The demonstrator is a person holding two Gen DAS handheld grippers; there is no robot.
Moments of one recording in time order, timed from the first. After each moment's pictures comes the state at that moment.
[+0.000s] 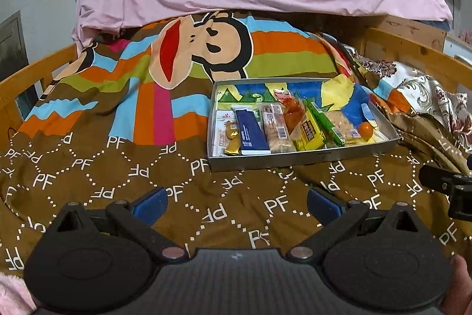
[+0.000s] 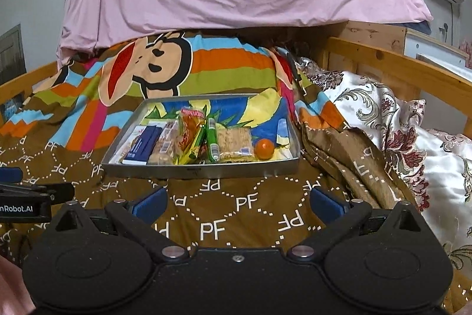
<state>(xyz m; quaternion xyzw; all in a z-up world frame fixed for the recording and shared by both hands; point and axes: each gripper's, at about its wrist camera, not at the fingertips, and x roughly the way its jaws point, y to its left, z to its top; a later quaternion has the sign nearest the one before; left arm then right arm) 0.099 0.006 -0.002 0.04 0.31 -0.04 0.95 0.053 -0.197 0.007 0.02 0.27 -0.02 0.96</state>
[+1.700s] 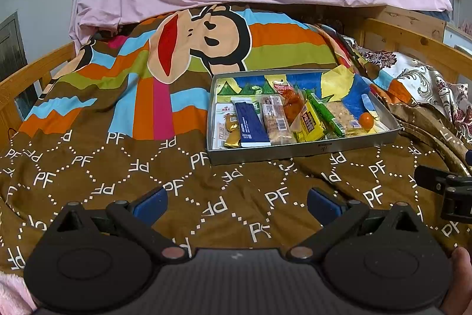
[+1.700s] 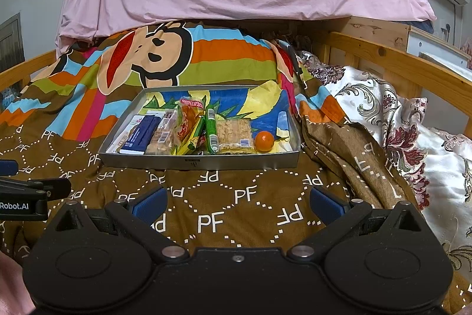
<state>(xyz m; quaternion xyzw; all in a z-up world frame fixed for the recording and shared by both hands) 0.098 0.007 -0.005 0.05 0.32 -0.05 0.94 0.056 -0.195 0.002 0.01 0.28 -0.02 0.96</state>
